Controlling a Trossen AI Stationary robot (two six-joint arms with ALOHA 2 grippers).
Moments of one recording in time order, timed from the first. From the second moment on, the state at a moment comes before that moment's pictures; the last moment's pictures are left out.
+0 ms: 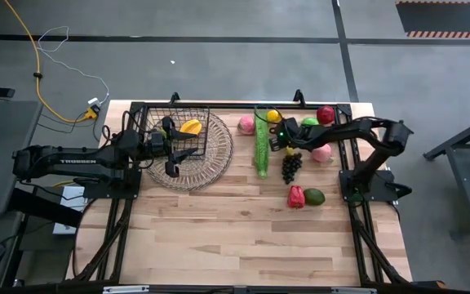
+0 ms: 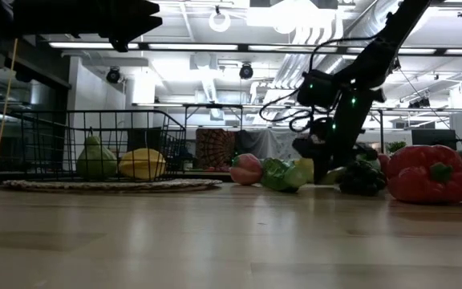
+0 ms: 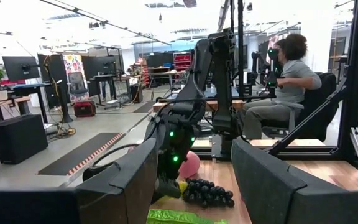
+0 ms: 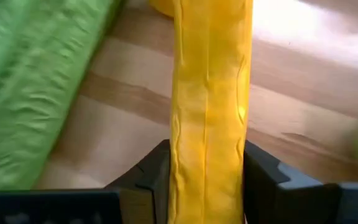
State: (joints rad) left arm 0.30 0.75 0.34 0.54 0.02 0.08; right arm -0.47 1.63 0.73 -0.17 0.36 0.65
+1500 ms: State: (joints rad) left arm 0.26 1.08 0.39 0.73 0.08 0.03; right arm -0.04 1.55 0.87 0.40 0.11 0.02
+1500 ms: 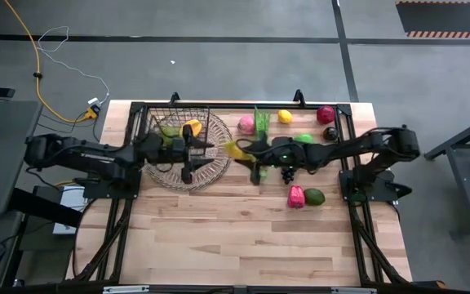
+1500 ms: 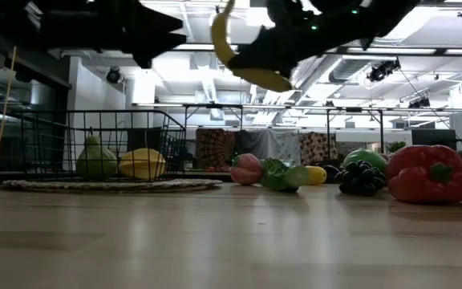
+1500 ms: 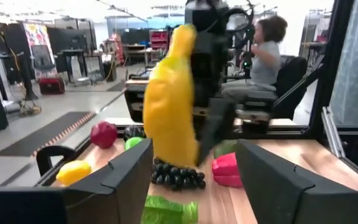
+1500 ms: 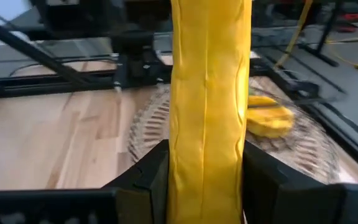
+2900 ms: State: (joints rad) left arm 0.24 1.17 0.48 0.55 -0.06 0.15; right arm 0.02 1.66 1.03 0.23 0.23 -0.11
